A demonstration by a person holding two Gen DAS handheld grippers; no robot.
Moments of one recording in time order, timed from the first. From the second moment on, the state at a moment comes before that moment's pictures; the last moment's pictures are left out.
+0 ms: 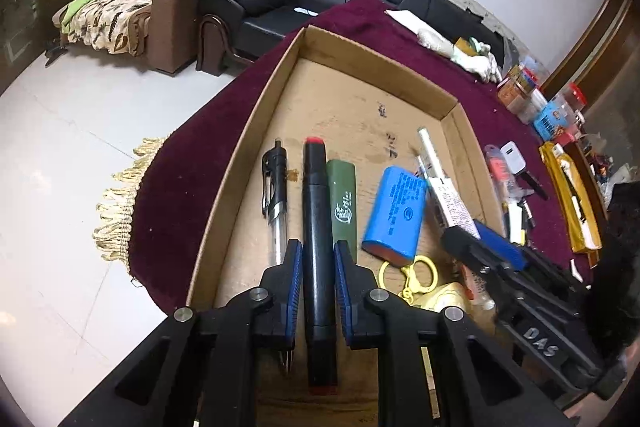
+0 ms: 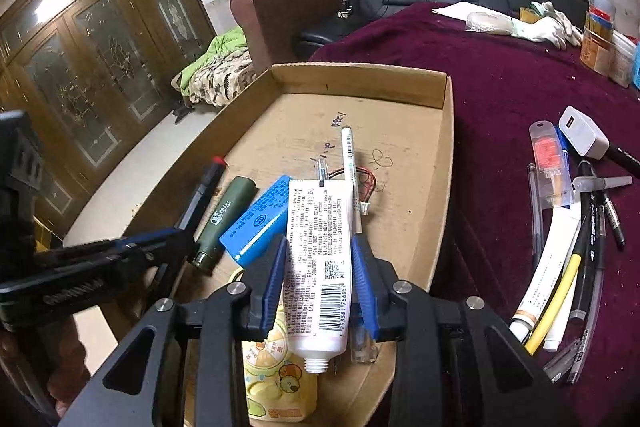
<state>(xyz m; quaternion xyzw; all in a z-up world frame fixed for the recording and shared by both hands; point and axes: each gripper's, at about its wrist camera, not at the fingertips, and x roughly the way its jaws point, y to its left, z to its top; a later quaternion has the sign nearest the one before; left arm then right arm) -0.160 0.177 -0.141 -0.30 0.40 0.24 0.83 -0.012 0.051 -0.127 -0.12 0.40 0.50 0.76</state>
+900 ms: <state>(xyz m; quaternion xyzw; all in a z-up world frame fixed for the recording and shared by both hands) -0.097 -0.013 -0.094 -0.11 0.39 0.04 0.91 0.110 -0.150 -0.143 0.09 0.49 0.37 0.78</state>
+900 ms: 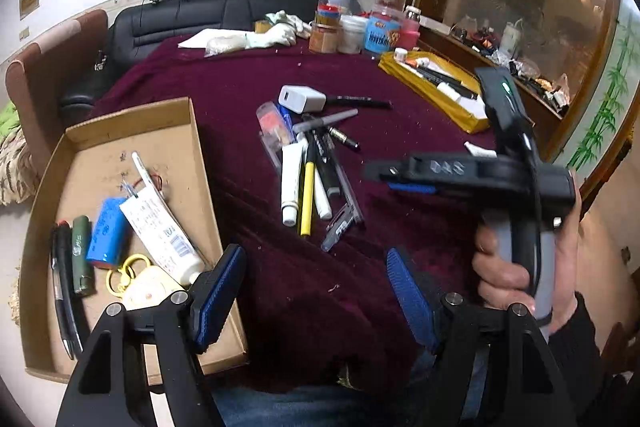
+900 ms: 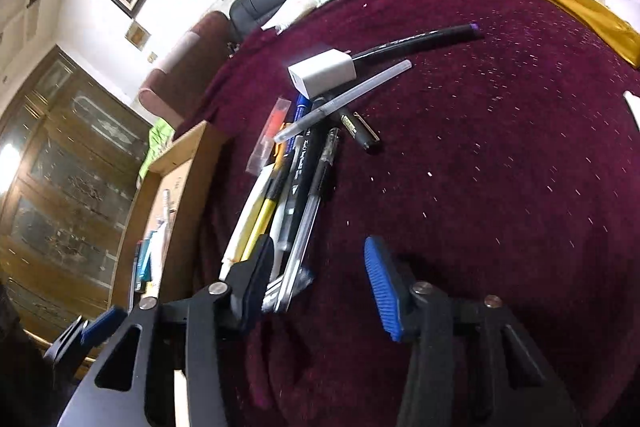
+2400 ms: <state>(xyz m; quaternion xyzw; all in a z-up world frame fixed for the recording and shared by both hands) 0.016 -0.056 -0.150 0.01 0.53 -0.01 0.85 0.113 -0.200 -0.159 0.07 0.46 0.31 0.83</state>
